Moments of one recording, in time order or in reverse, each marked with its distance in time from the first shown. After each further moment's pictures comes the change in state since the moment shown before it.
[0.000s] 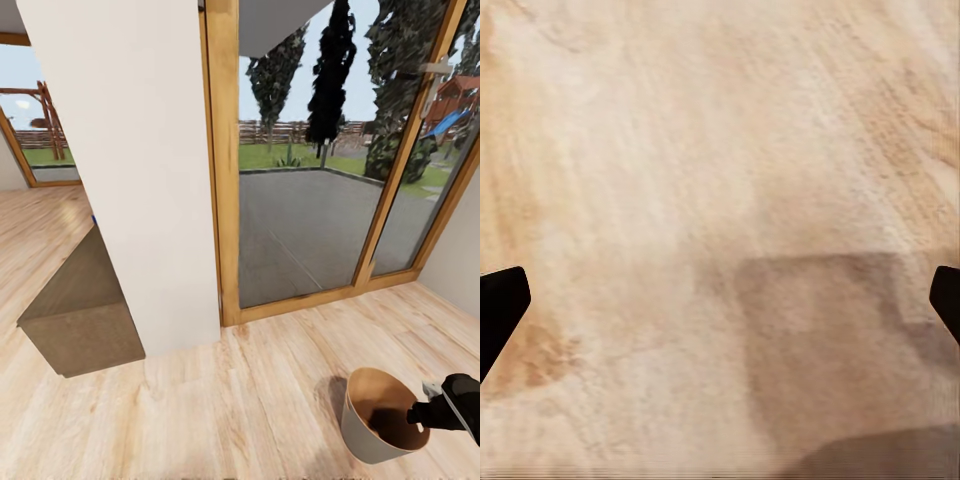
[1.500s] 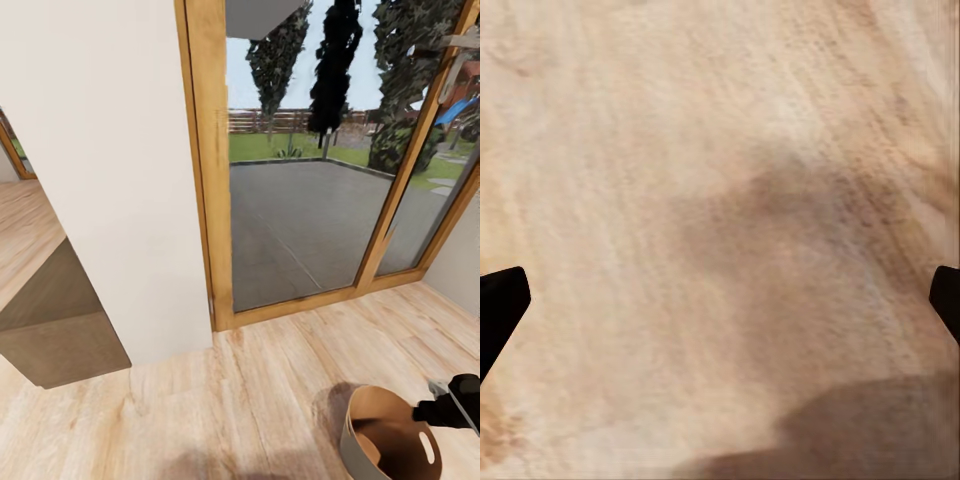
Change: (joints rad) left arm 0.000 0.001 0.000 -0.002 -0.001 0.021 0.001; right arm 0.000 -0.023 -0.004 0.001 -0.002 -0.037 0.000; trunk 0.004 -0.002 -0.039
